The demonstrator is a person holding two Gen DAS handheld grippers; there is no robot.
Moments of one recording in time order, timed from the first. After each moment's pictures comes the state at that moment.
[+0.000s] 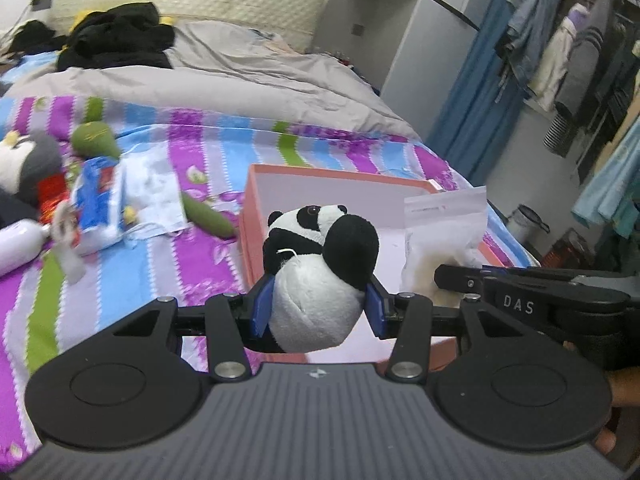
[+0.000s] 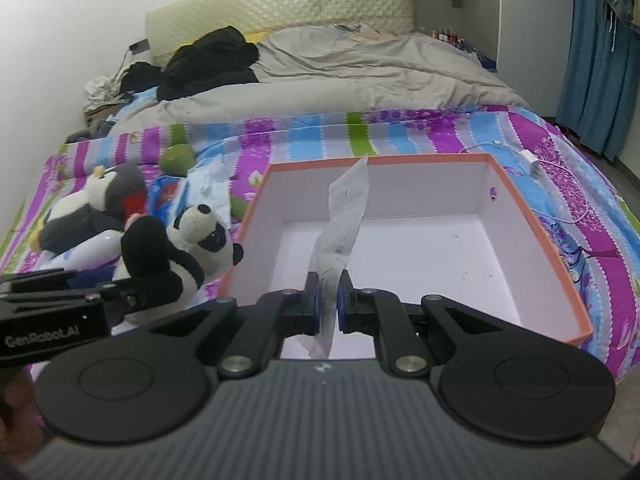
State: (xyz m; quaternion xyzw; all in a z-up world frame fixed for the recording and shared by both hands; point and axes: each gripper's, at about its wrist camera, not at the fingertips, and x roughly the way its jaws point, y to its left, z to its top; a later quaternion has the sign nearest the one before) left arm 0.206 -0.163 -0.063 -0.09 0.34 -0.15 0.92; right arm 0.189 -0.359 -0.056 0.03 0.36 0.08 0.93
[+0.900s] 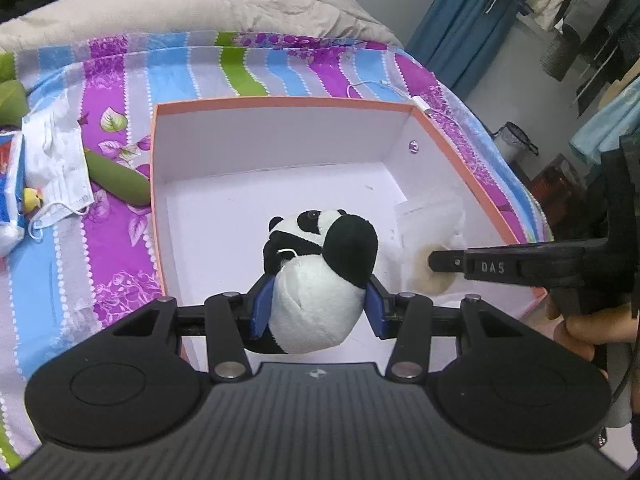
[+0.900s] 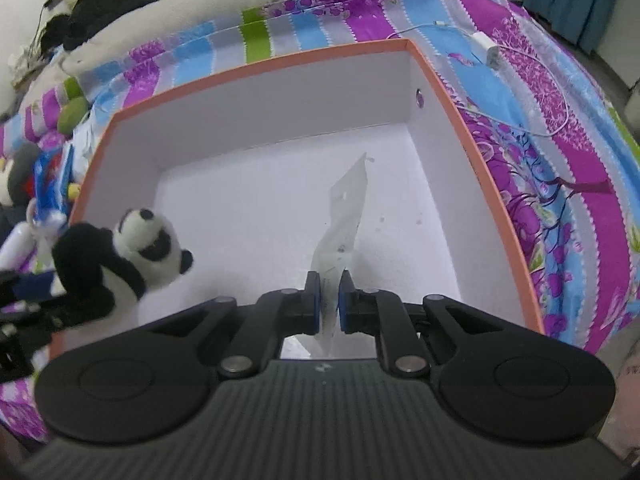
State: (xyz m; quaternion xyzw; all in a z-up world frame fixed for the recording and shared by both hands) left arm 0.332 -0.243 -0.108 -0.06 0.47 -0.20 0.85; right arm 0.293 -0.452 -0.121 0.07 0.52 0.02 0.85
